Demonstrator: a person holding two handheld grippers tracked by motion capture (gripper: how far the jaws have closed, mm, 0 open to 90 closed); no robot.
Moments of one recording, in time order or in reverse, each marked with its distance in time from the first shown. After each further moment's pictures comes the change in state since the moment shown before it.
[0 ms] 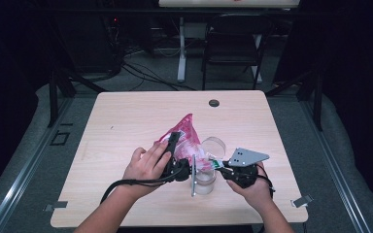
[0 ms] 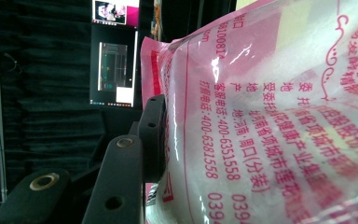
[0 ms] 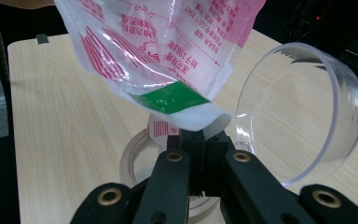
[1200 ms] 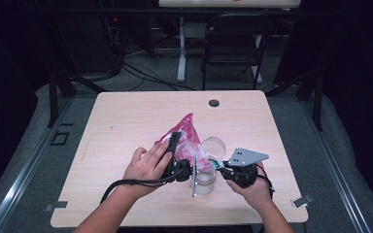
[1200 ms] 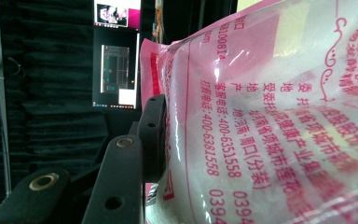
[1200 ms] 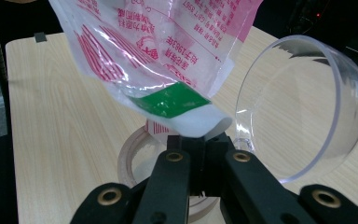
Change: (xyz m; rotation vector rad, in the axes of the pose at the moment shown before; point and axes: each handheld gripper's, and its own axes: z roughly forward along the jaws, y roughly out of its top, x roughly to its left) left arm 0.000 0.002 -0.001 -0.002 0.008 0.021; right arm -0.001 -0.002 0.002 0.009 0.001 0.008
